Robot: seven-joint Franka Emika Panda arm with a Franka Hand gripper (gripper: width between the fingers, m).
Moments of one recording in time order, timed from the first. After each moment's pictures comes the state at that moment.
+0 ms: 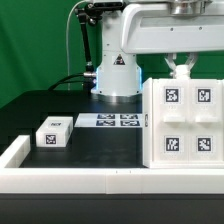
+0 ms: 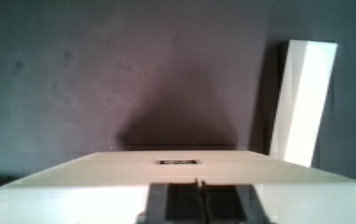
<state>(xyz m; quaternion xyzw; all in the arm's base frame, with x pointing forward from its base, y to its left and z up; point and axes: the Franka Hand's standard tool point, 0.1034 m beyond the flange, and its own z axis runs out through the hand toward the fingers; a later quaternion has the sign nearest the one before) 0.552 0.072 0.147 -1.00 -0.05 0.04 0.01</state>
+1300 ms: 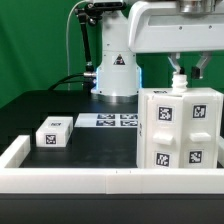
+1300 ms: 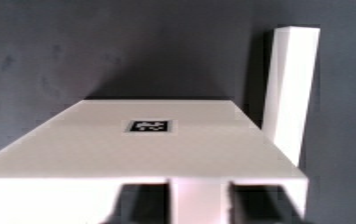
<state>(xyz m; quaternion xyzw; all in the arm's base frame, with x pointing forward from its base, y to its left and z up) 0.559 0.081 0.148 -1.00 -0.04 0.04 0.01</state>
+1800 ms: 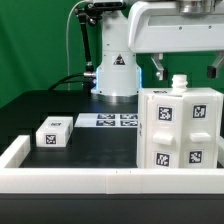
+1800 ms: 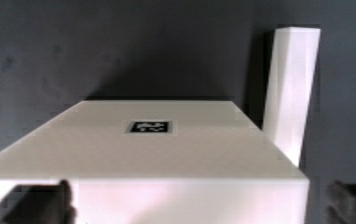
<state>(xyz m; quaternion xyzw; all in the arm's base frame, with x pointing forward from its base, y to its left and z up) 0.558 0.081 0.147 -1.00 -0.04 0.04 0.01</state>
